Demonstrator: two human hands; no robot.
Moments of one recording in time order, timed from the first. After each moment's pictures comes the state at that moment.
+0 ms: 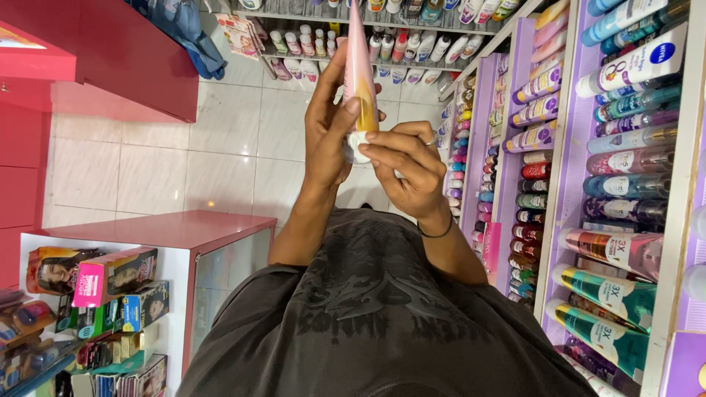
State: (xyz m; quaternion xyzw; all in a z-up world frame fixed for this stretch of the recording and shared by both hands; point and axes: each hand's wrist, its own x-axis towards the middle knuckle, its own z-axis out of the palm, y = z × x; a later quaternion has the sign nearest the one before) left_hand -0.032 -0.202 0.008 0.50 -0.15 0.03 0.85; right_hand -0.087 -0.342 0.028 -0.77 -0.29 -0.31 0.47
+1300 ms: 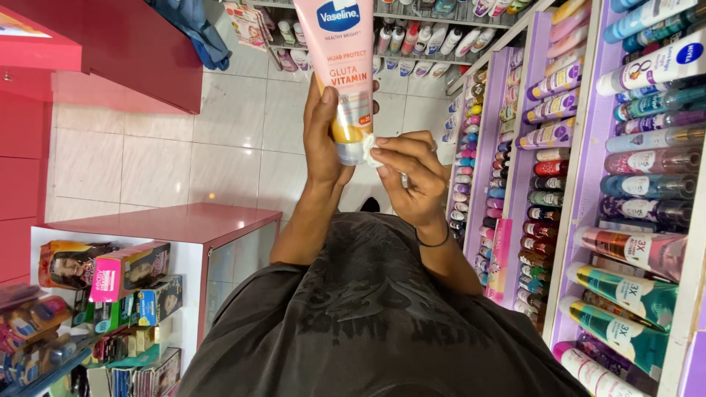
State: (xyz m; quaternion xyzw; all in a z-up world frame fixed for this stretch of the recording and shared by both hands) left_hand -0.036 -0.169 0.017 0.36 -0.08 -0.01 0.93; right_hand -0.099 -0.305 0.011 -0.76 -0.22 -0.28 0.54
